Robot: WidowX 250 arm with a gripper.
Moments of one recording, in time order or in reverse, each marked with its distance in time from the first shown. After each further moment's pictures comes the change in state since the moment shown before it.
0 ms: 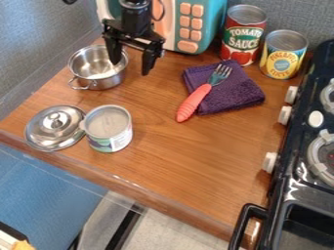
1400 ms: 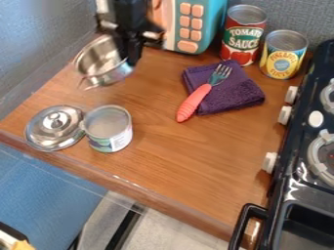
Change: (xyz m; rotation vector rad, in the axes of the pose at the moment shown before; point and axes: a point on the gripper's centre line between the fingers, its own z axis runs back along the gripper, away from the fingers) arm -0.034 -0.034 0.060 -0.054 -0.129 0.000
